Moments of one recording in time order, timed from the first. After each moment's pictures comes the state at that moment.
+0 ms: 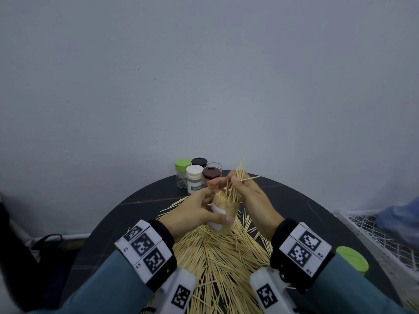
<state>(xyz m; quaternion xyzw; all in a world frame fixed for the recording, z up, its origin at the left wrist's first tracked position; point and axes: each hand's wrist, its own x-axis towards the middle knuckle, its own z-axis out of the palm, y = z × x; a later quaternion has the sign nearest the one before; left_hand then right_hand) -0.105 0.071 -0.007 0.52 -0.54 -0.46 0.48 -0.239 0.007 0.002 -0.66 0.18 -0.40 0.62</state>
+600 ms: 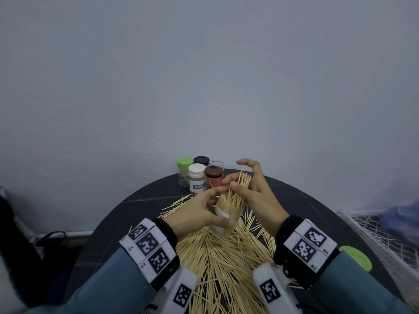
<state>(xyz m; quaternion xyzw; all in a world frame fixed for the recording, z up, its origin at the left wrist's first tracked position) -0.106 0.072 -0.009 0.54 -0.56 -0.45 0.44 -0.244 -0.003 0.000 -0.67 0.16 -0.41 0.59</state>
